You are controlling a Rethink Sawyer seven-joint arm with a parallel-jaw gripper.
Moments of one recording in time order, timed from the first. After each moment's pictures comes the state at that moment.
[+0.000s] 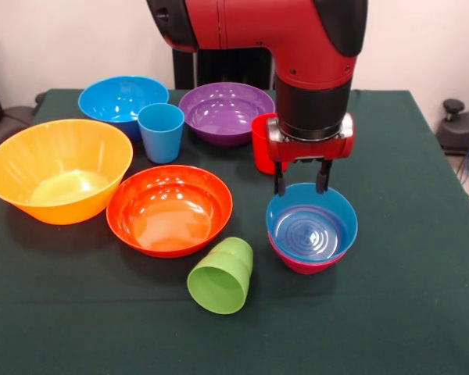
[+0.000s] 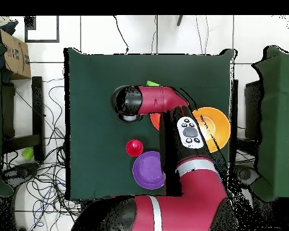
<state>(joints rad) -0.30 -0.48 0.25 1.42 -0.24 0.75 1.75</state>
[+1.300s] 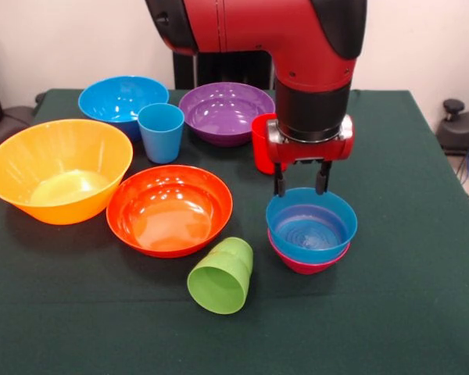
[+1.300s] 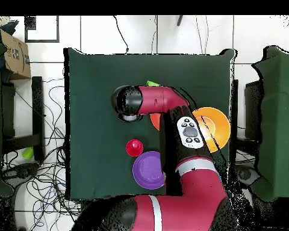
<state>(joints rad) -0.30 -0.49 0.25 1.42 -0.24 0.75 1.75</state>
